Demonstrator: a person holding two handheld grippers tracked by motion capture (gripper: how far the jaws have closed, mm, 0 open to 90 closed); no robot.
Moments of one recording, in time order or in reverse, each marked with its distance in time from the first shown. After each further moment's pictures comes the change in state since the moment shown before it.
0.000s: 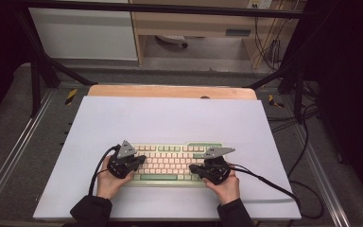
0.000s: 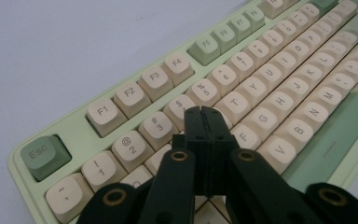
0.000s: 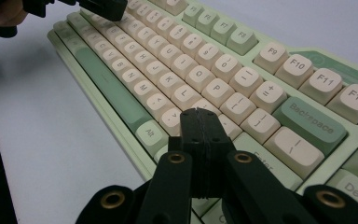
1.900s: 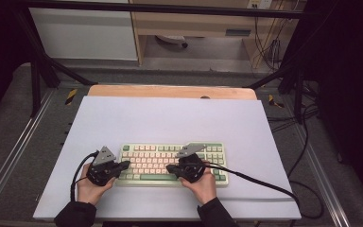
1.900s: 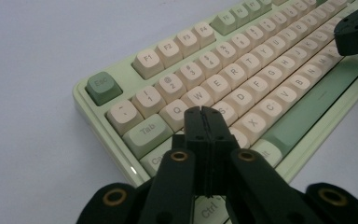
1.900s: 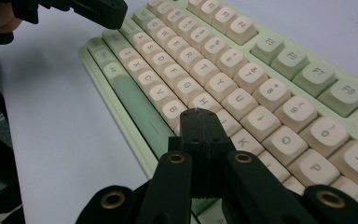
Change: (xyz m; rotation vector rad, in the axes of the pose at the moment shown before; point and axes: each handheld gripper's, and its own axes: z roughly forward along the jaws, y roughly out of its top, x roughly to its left) left arm 0.020 -0.031 -0.040 -0.024 -0.006 -0.043; right arm 0.037 0.032 0.051 0.024 0.070 -0.057
